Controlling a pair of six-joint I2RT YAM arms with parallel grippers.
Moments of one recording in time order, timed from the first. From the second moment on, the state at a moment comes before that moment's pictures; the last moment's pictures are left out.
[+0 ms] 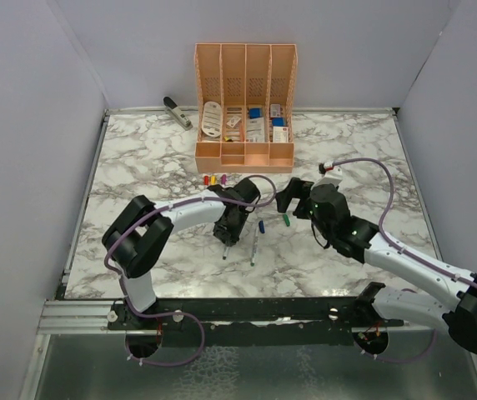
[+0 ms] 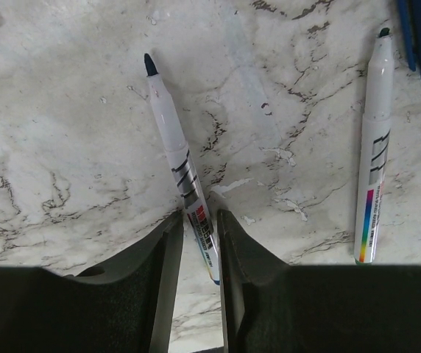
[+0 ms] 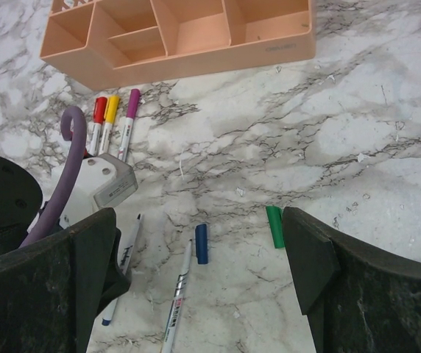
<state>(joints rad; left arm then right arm) -0.79 1.77 1.11 -0.71 -0.05 -0.39 0.76 1.05 0.67 -0.04 0.44 0.64</state>
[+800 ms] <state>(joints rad) -0.77 1.85 1.17 -0.76 0.01 -0.37 0.76 1.02 0.66 -0.05 0.45 0.64</state>
